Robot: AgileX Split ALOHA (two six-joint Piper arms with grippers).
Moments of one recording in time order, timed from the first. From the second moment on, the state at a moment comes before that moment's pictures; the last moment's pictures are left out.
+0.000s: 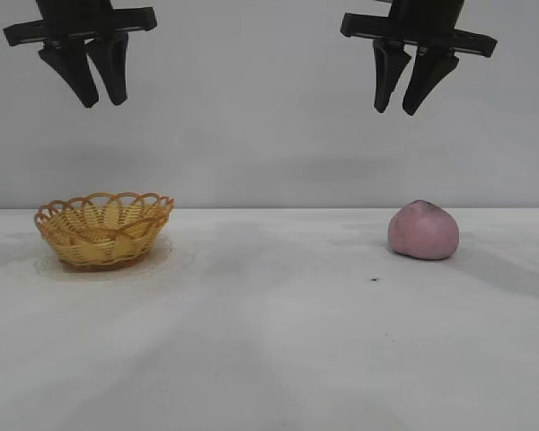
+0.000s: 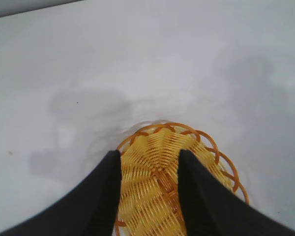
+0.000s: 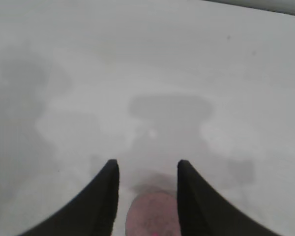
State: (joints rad) left arm -0.19 2.07 -1.87 -0.09 0.91 0.05; right arm 0.27 2.13 -1.91 0.12 0.98 -0.02
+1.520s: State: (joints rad) left arm -0.12 2.32 -1.87 -0.21 0.86 0.52; right arm 0.27 2.13 -1.91 0.14 0.98 -0.04
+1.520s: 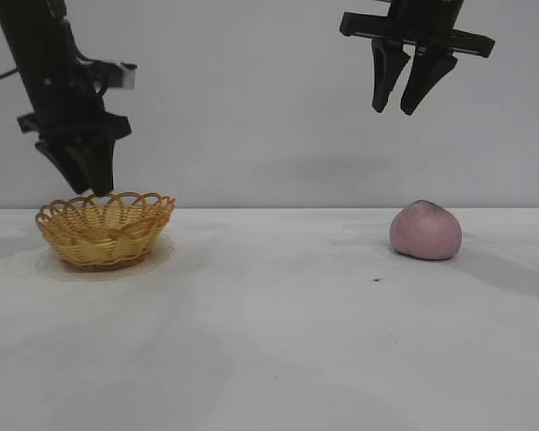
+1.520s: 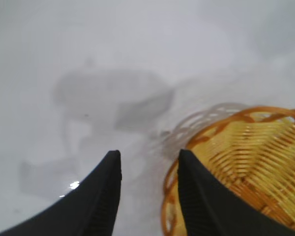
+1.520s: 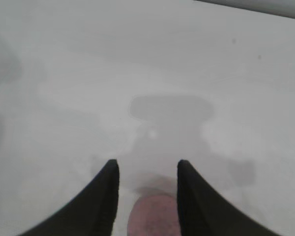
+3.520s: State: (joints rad) left arm -0.41 1.85 -0.81 -1.78 0.07 0.68; right arm 0.27 2.13 -1.91 0.15 0.98 -0.05
